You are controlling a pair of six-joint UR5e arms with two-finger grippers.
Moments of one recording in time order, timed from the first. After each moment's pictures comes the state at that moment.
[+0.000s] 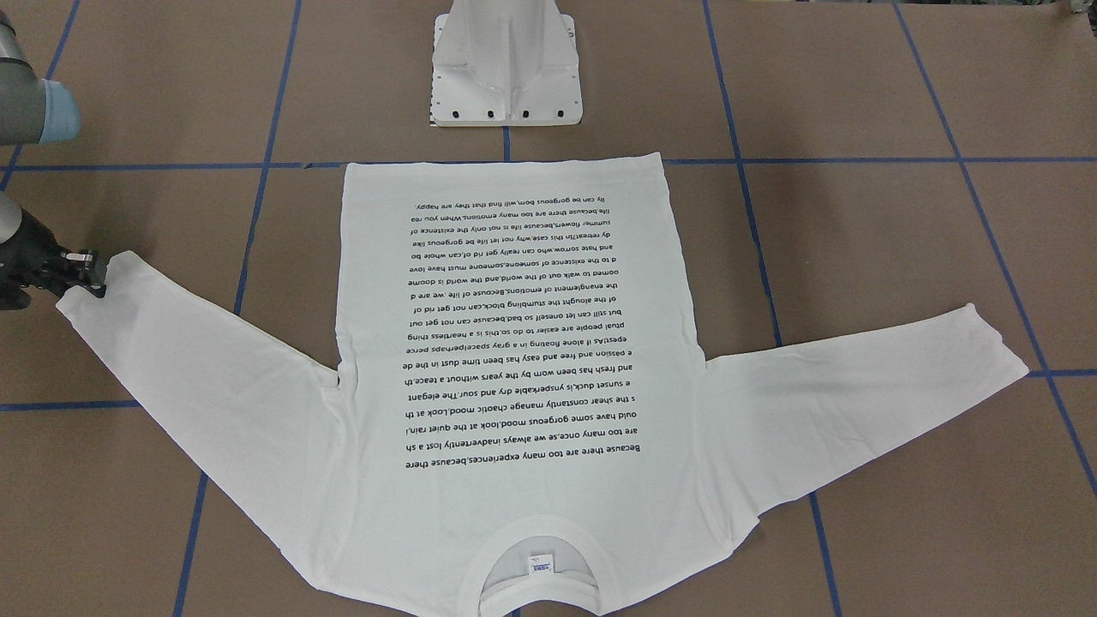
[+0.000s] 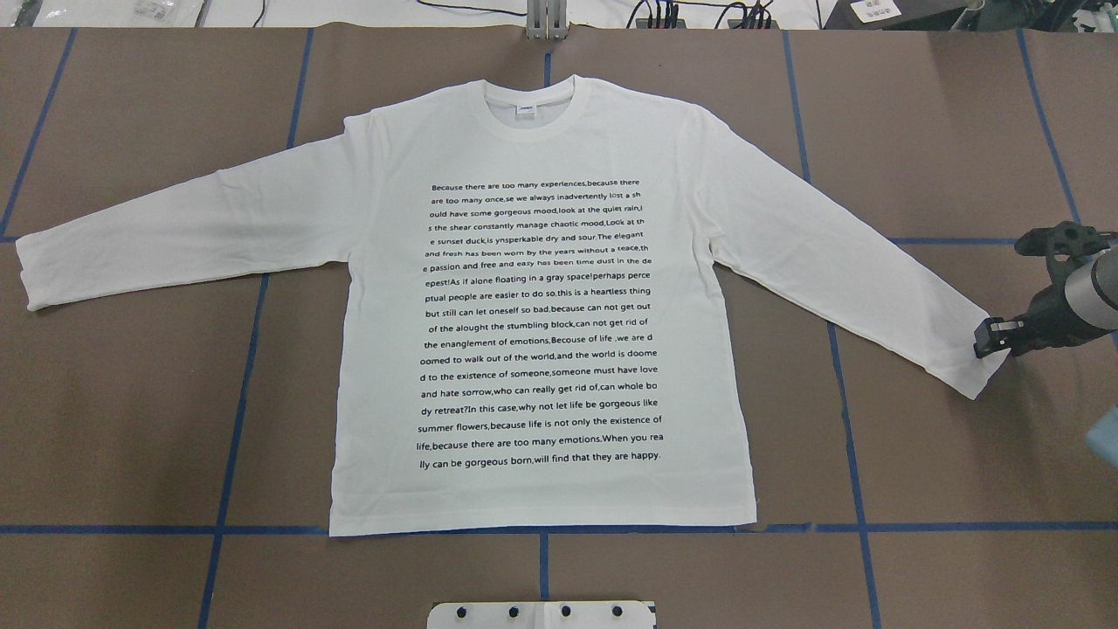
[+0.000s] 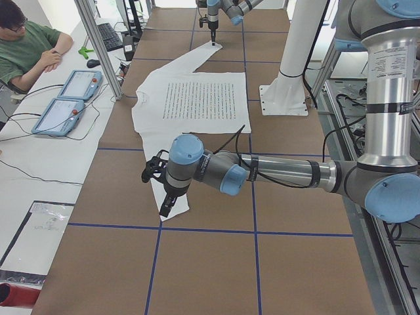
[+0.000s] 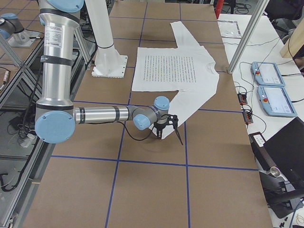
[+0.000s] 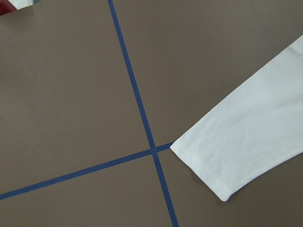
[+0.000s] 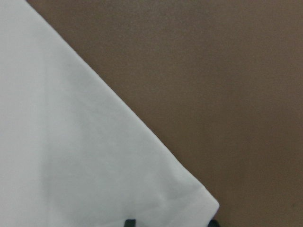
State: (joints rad) left arm -1.54 -1.50 -1.72 -1.90 -2.30 0.00; right arm 0.94 -1.67 1.62 -1.05 2.14 0.75
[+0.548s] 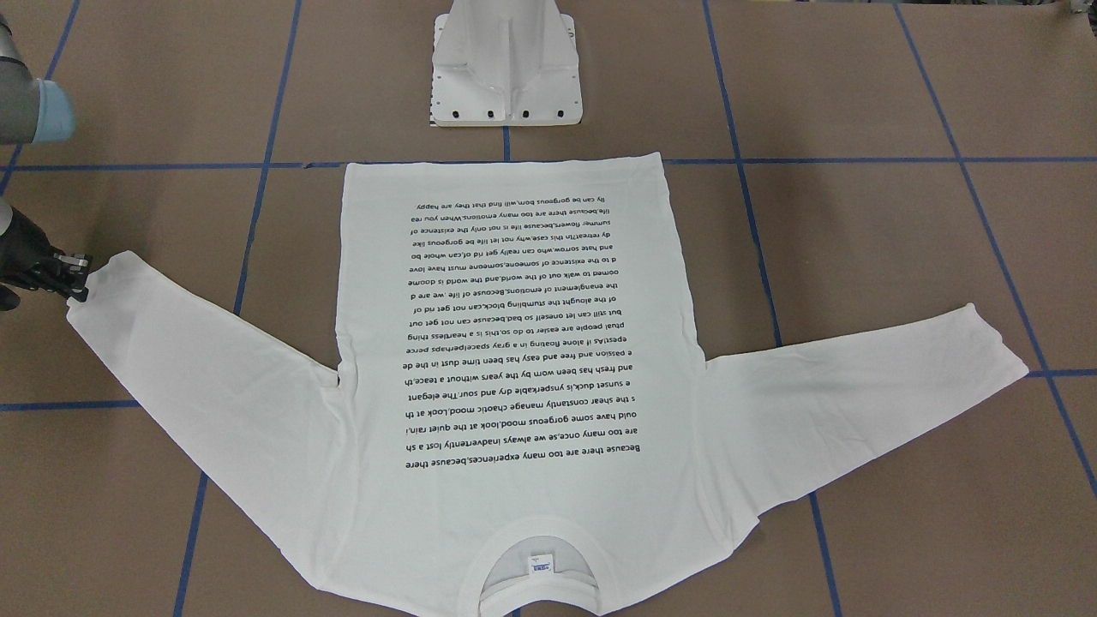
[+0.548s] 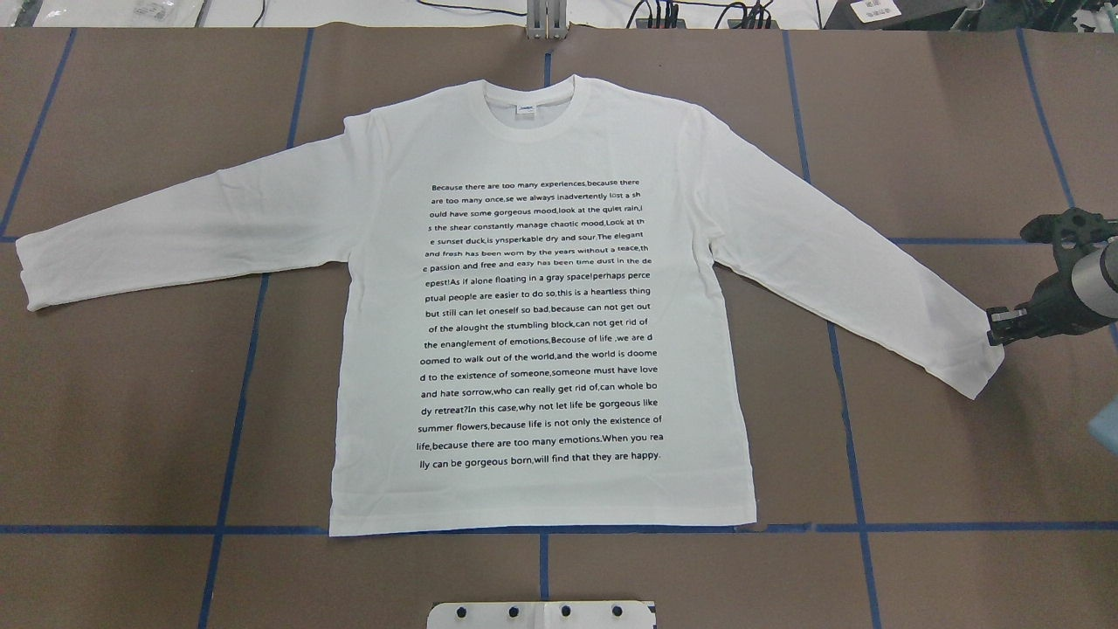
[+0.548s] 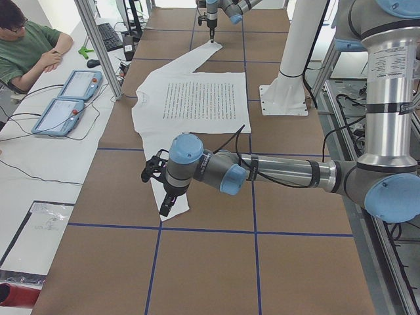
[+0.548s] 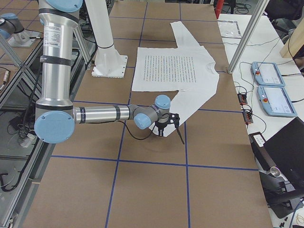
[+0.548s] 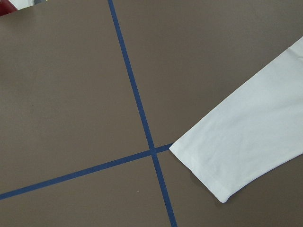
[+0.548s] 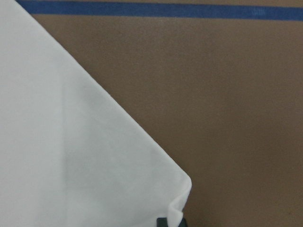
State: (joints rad) left arm -1.54 -1.50 -1.72 -1.90 -2.30 -0.01; right arm 0.97 -1.66 1.64 -1.04 2.15 0.75
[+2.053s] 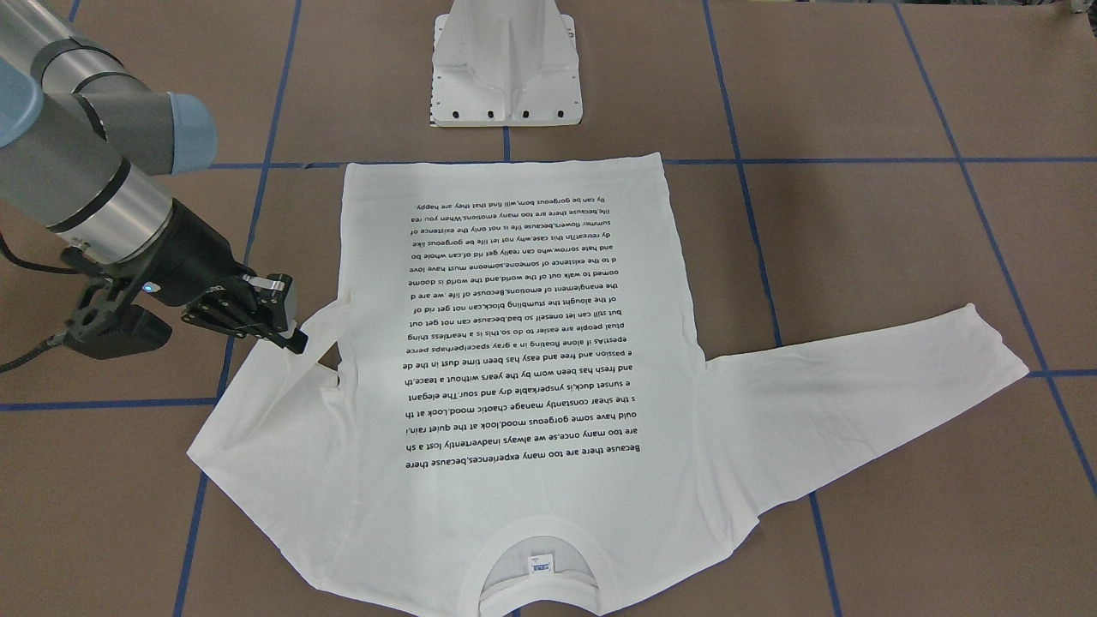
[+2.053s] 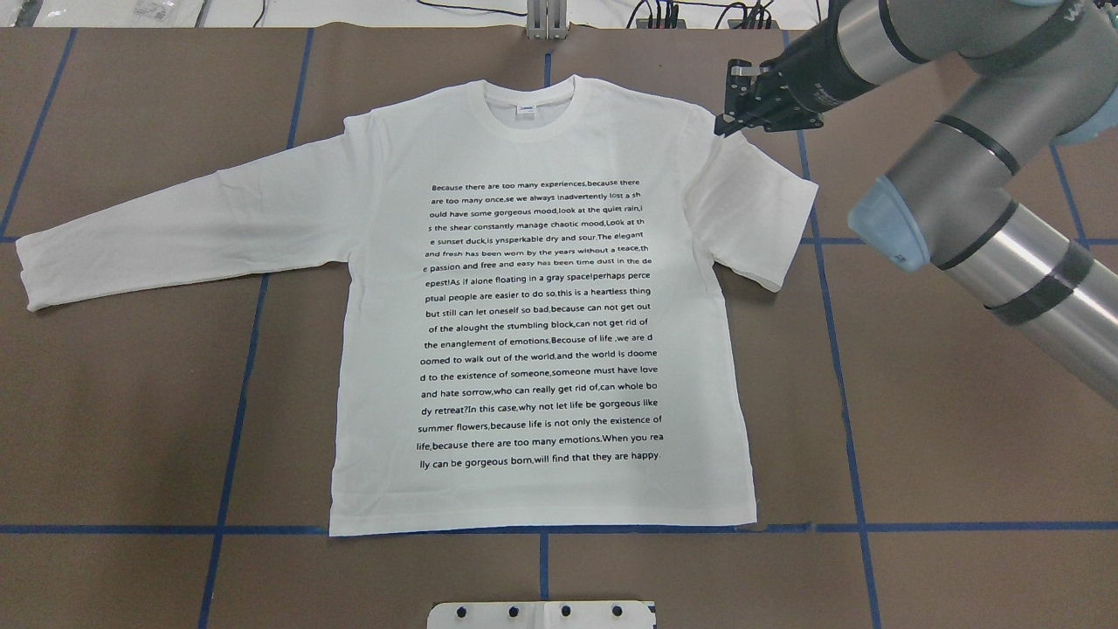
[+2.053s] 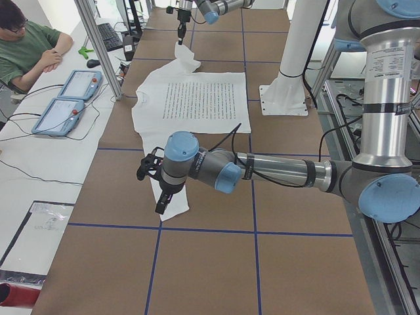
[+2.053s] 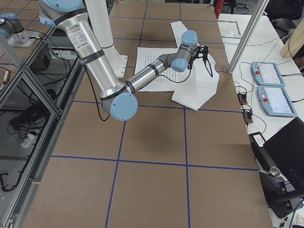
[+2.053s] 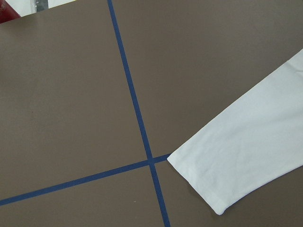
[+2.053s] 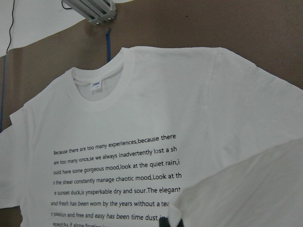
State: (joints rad) left arm -1.54 -1.53 -1.70 -1.90 -2.30 -0.04; right arm 0.98 -0.98 1.60 -1.04 2.26 1.25
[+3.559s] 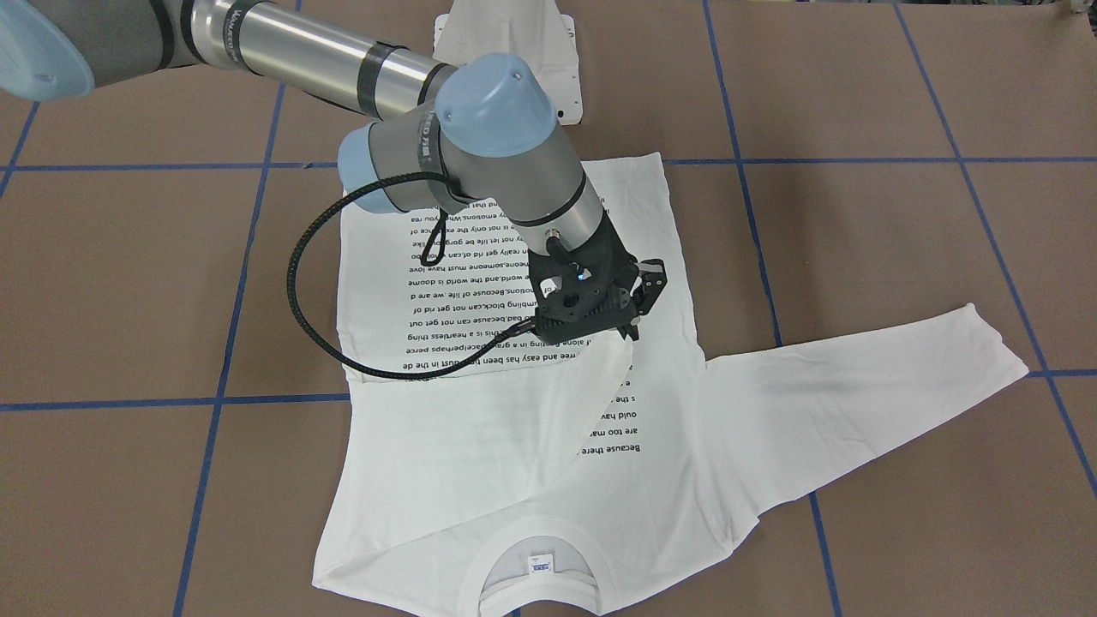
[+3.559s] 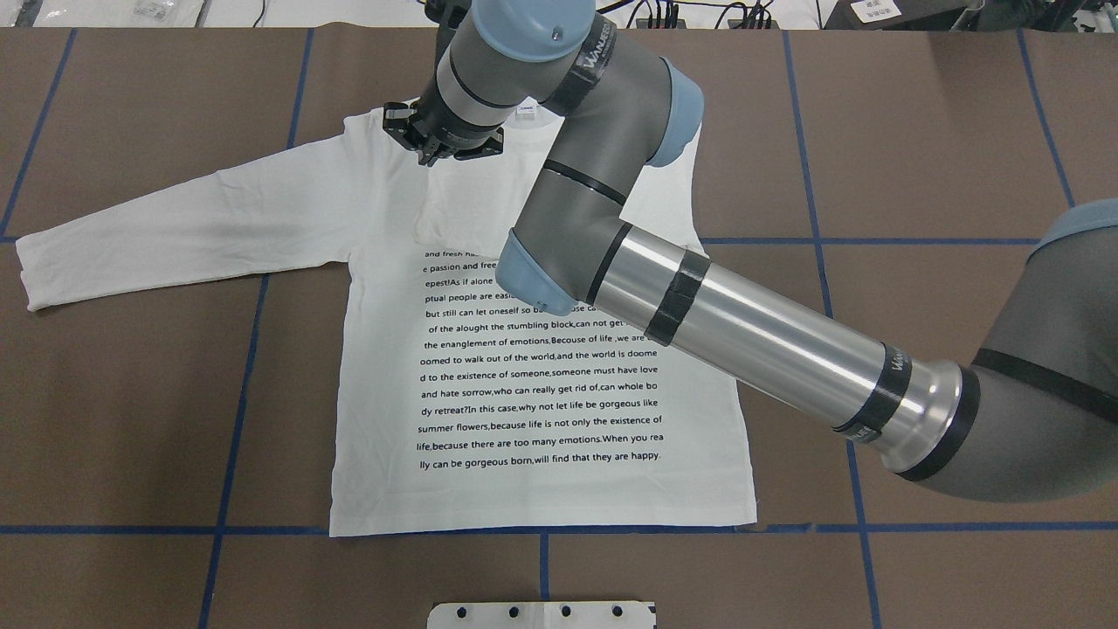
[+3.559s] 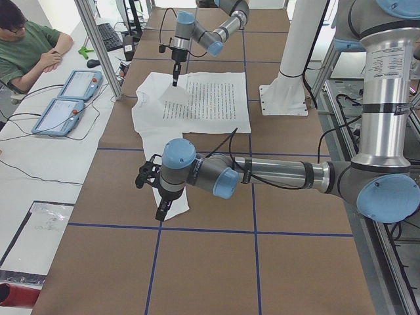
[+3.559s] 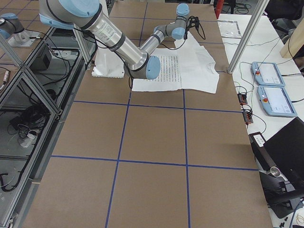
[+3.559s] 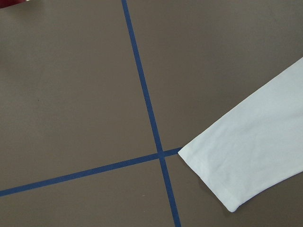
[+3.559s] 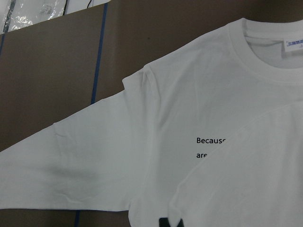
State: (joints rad) left arm -1.54 -1.54 -1.65 -1.90 -2.29 -0.04; right arm 0.66 -0.43 1.08 -1.04 1.96 1.27
